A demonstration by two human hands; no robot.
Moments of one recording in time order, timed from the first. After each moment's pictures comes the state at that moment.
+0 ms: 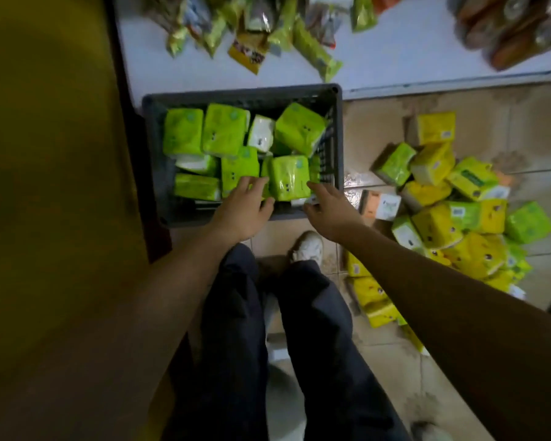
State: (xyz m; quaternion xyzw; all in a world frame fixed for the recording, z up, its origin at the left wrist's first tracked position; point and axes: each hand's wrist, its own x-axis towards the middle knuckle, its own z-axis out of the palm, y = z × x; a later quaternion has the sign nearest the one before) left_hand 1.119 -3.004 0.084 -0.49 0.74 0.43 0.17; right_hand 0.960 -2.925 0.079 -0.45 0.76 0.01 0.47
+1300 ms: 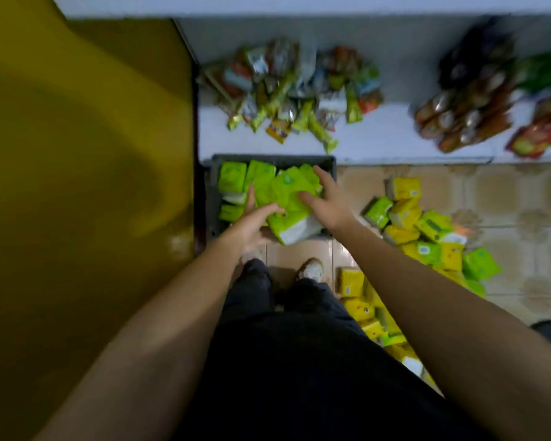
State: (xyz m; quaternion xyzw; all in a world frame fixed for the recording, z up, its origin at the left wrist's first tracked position) left_hand 1.133 -2.992 0.322 -0.60 0.19 0.77 -0.11; right_hand 0.992 -2.959 0.326 -0.29 0.74 -0.29 0.53
